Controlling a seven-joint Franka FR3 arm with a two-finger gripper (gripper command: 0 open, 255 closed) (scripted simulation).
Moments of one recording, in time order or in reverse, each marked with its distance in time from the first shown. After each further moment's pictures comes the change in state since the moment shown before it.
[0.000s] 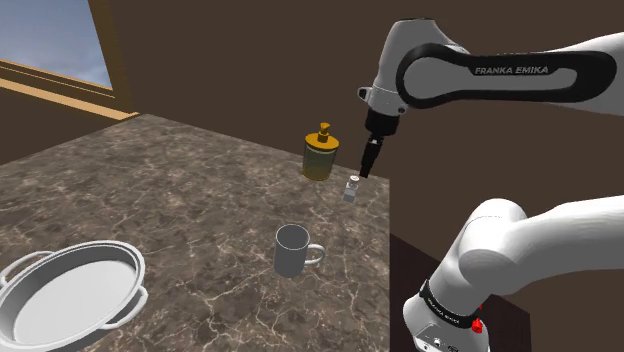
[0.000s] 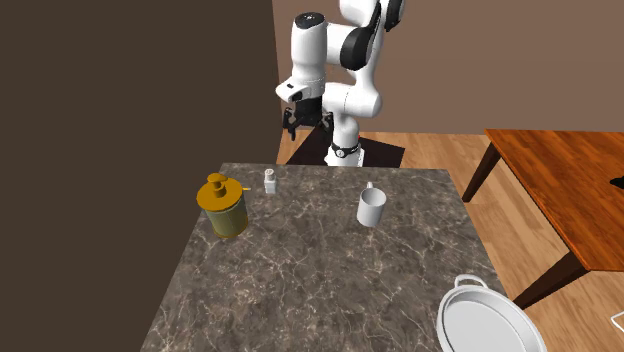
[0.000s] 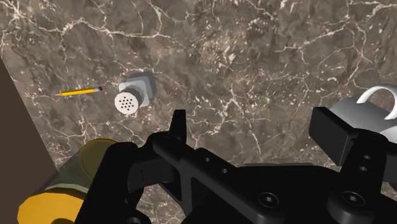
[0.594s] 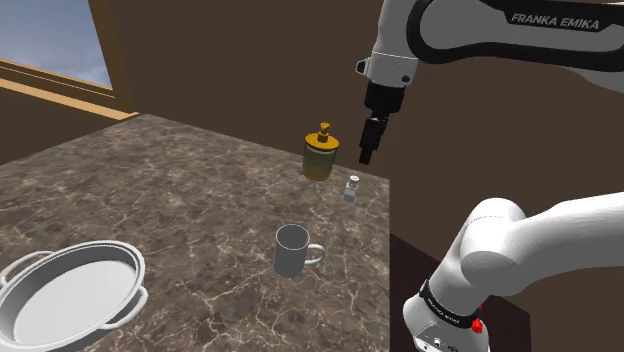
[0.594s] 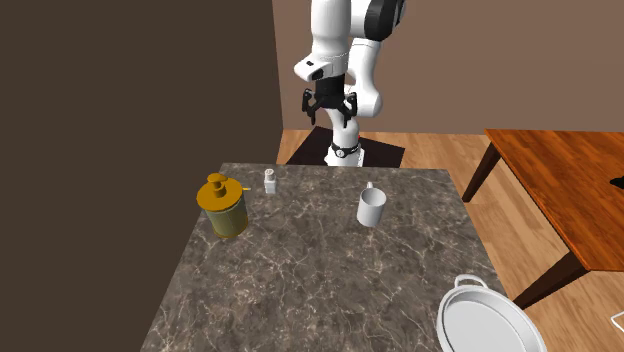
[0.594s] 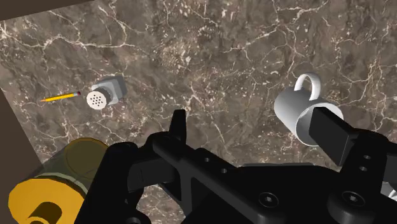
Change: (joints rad) arm 0.039 0.017 0.096 0.196 0.100 -0.235 0.148
